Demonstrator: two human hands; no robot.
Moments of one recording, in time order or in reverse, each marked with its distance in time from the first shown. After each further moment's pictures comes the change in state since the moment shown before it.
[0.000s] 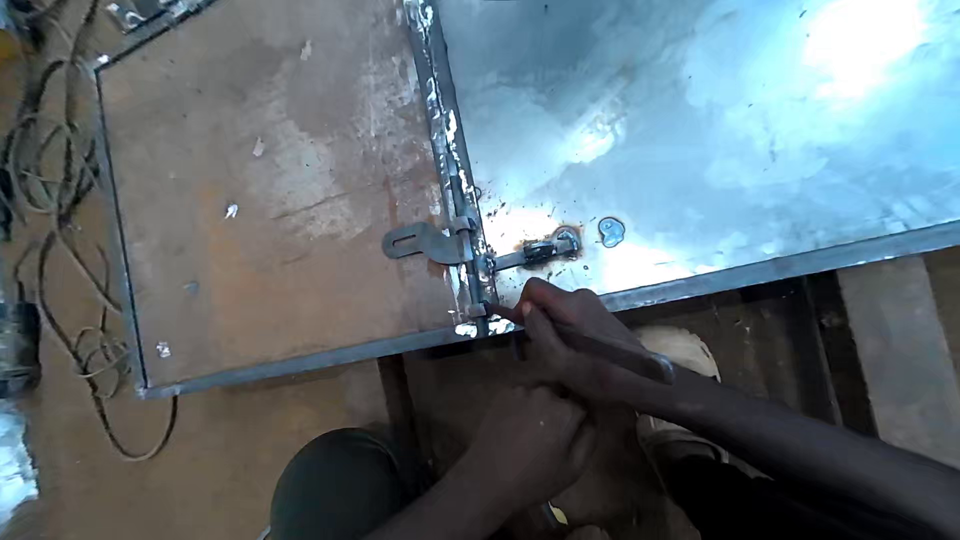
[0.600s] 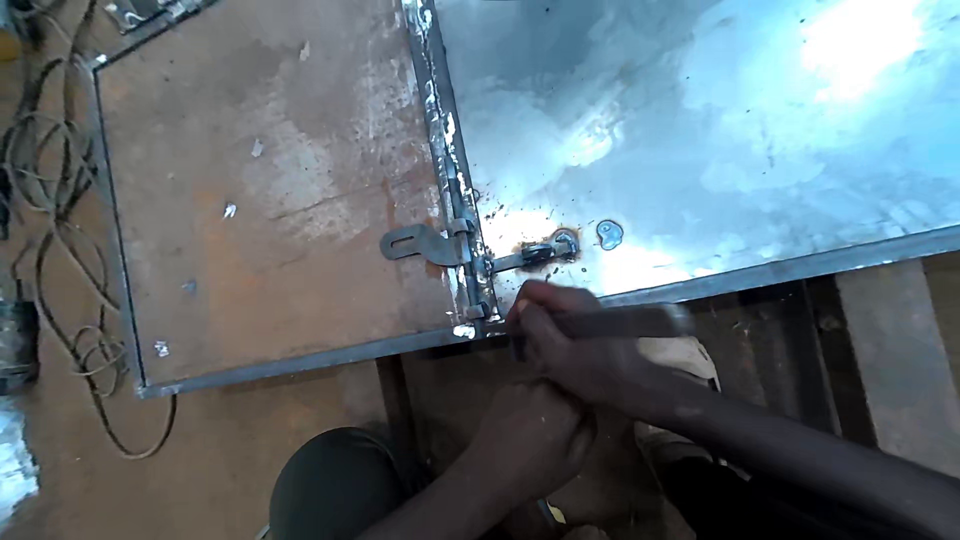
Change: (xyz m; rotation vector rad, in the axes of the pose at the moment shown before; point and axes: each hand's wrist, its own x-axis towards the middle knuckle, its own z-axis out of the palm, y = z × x) left_hand 0.006 -0.002 0.006 0.018 0.101 0.050; right_hand -0.003 -0.021 -0.002 0.159 0.100 0.114
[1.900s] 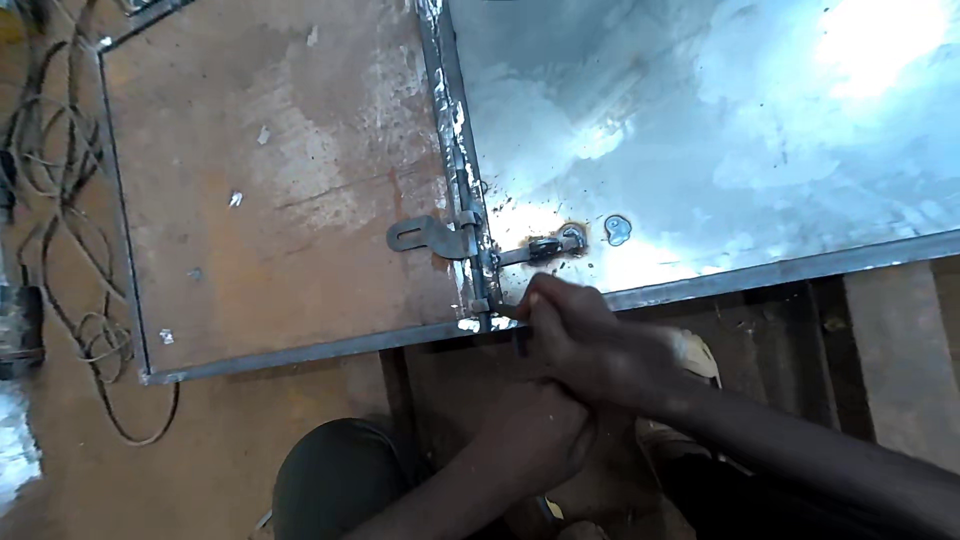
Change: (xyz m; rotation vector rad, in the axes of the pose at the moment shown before) left_hand 0.000 0.001 -0.001 0.007 -0.141 0.005; right_hand 0.000 0.009 0.001 -0.117 0.021 -0.074
